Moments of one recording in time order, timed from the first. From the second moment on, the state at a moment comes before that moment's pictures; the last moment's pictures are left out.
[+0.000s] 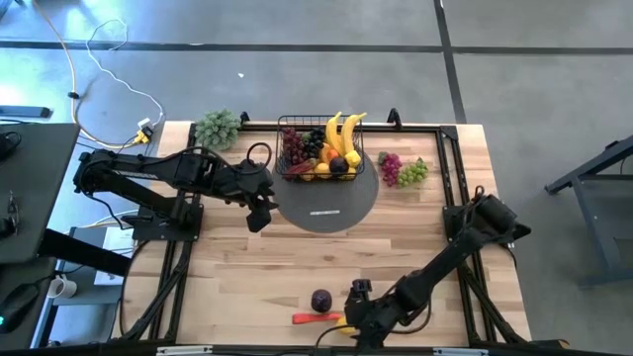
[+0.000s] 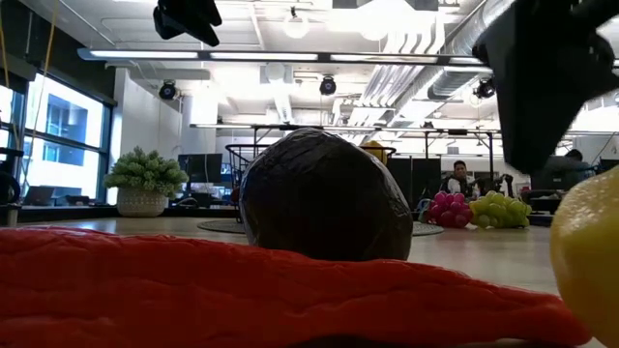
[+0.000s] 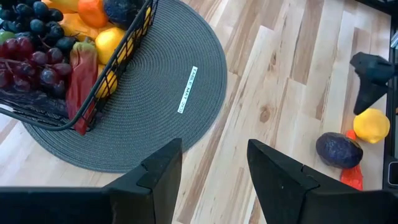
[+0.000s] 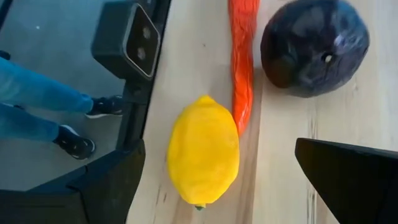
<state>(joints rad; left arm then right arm) 0.02 1.21 1.22 -0.89 -0.18 -0.45 0.74 1.94 1.29 -0.31 0.22 0.55</state>
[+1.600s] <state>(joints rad) 0.02 1.21 1.22 -0.89 -0.19 -0.44 0.76 1.98 1.29 -0.33 0.08 0.84</state>
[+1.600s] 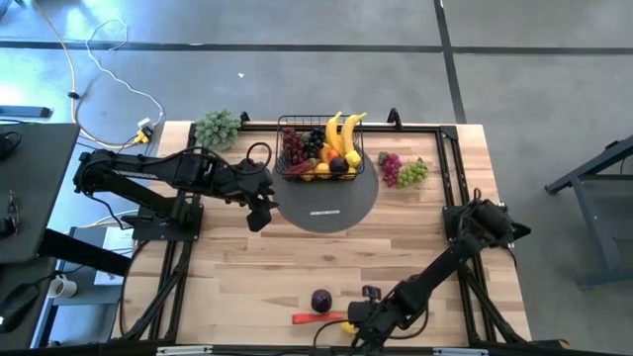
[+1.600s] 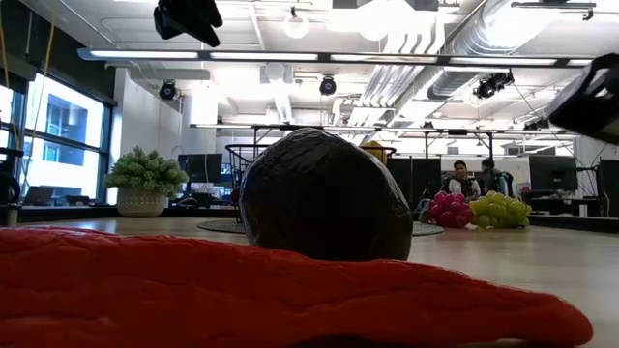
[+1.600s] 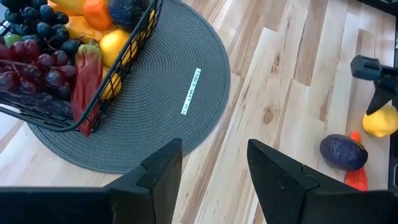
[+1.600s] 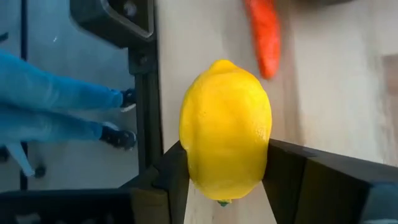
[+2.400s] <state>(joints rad) 0.02 1.21 1.22 -0.88 -0.22 -0.44 0.65 1.81 1.29 -0.58 0.43 1.19</state>
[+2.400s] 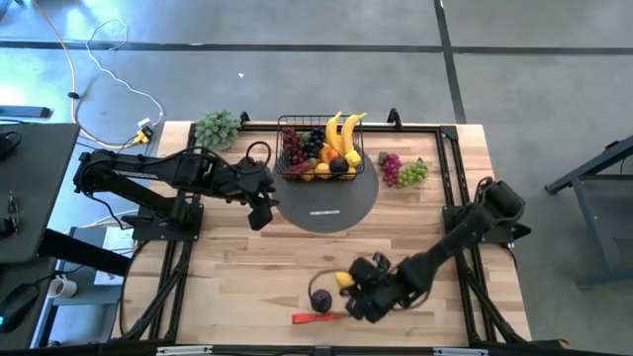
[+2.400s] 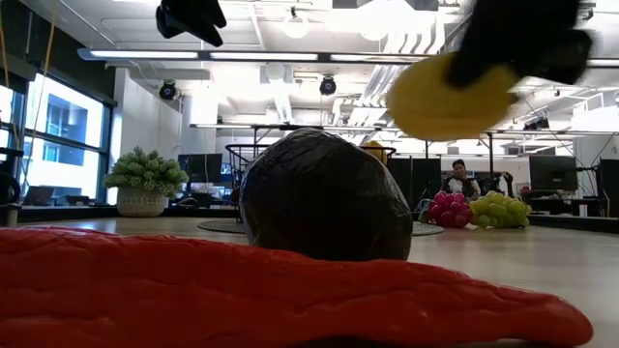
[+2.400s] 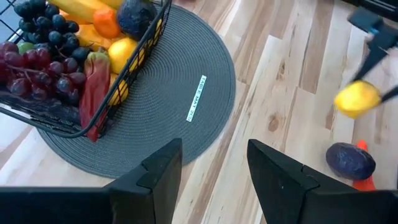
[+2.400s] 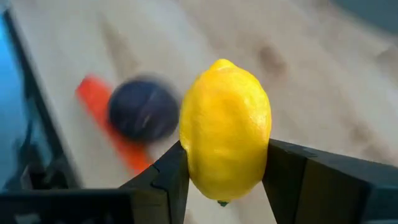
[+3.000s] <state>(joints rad) 0.02 1.21 1.22 -0.88 -0.22 -0.36 0.28 1.62 1.29 -0.64 0.50 0.96</state>
